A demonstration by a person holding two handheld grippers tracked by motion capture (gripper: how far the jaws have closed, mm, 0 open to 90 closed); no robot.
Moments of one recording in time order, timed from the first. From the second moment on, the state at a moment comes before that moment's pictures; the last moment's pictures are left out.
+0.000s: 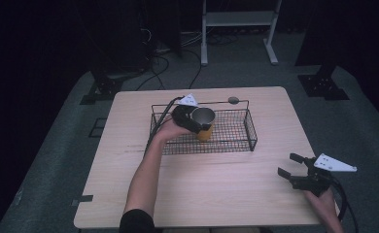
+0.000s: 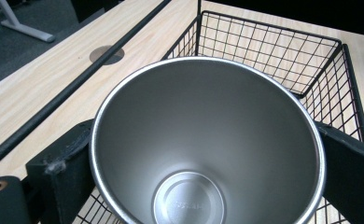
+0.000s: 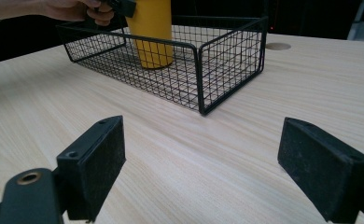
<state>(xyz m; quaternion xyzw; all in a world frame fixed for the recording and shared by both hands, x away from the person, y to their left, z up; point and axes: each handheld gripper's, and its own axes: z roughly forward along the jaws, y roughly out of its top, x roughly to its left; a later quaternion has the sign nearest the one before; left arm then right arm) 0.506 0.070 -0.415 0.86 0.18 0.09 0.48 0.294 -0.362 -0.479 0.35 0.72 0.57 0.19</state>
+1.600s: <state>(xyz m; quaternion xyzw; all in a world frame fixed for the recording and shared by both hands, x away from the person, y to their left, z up) 0.448 0.095 -0.371 0.80 0.15 0.14 0.56 0.294 -0.363 -0.480 0.36 0.72 0.57 0.19</state>
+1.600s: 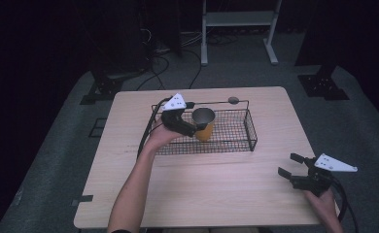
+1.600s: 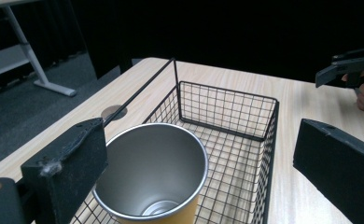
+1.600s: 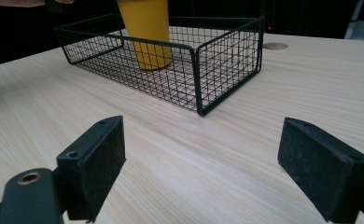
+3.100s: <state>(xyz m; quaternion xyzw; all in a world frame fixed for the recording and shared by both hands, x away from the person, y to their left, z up) 0.390 0.125 -0.385 0.78 0.17 0.15 0.58 0.294 -0.362 -0.480 0.36 0.72 0.57 0.19</state>
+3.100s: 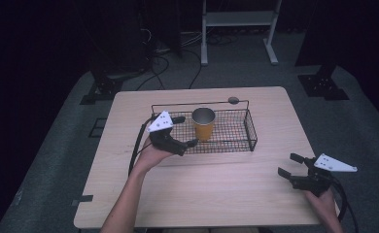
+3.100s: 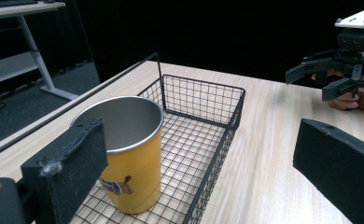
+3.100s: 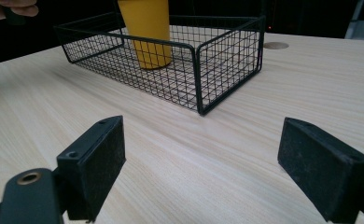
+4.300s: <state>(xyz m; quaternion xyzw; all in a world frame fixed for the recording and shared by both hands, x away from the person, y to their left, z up) 0.341 0.142 -0.408 0.77 0.18 0.16 0.59 0.293 -0.362 -0.480 0.36 0.72 0.56 0.20</state>
